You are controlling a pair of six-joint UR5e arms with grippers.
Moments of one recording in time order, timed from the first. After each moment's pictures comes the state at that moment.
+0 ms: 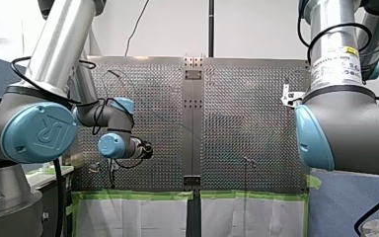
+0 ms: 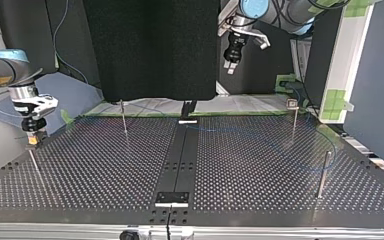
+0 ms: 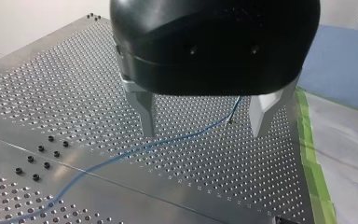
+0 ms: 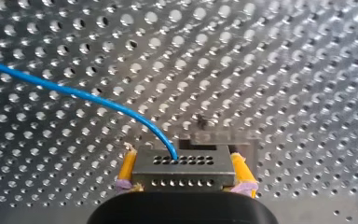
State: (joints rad) left arm -0.37 -1.92 -2.41 -2.14 -1.68 -1.85; right arm 1.51 -1.05 1.47 -0.39 1.12 1.65
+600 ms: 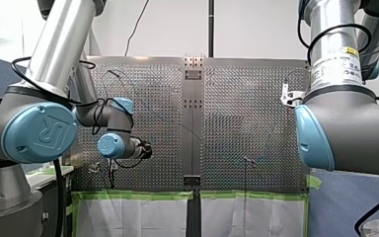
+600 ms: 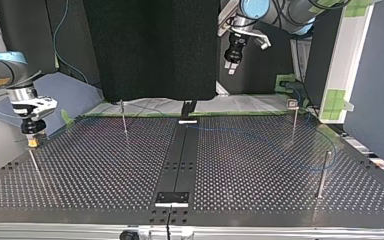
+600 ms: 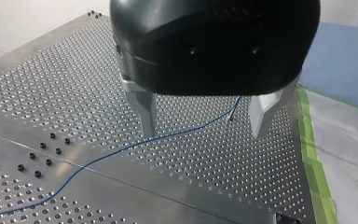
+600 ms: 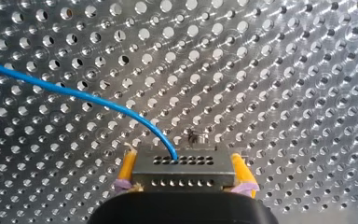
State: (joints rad) left arm -0.37 -1.92 -2.41 -2.14 -1.68 -1.85; right arm 1.51 -1.04 1.44 -0.40 1.08 1.66
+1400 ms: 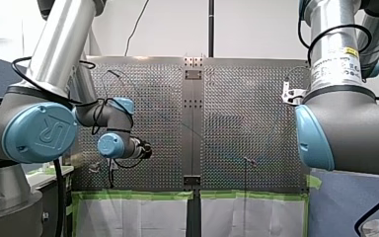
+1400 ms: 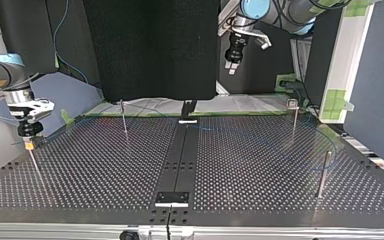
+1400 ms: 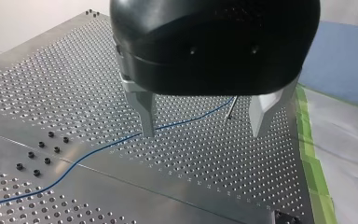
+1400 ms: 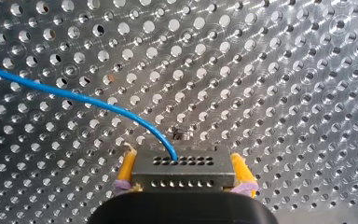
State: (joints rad) left arm -0.36 -1.92 -2.41 -2.14 -1.68 -1.85; right arm 1.50 -1.04 1.42 -0.40 1.07 1.67
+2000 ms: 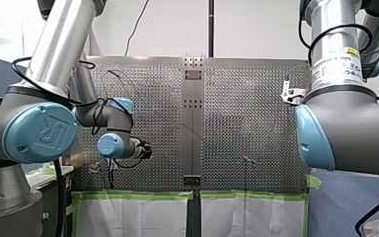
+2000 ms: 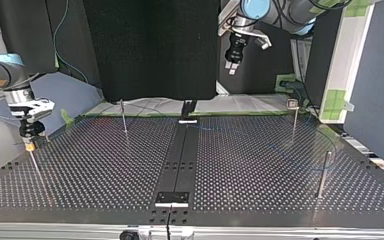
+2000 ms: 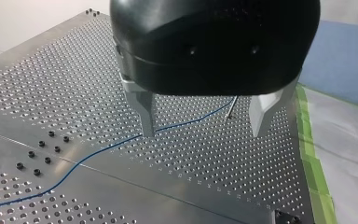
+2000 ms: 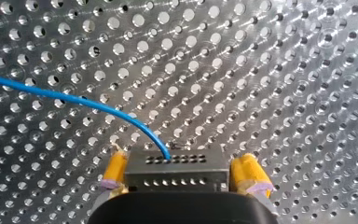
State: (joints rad) left arm -0.36 -1.92 -2.41 -2.14 -1.68 -1.85; right arm 1.50 -1.04 1.42 -0.41 1.03 1.71
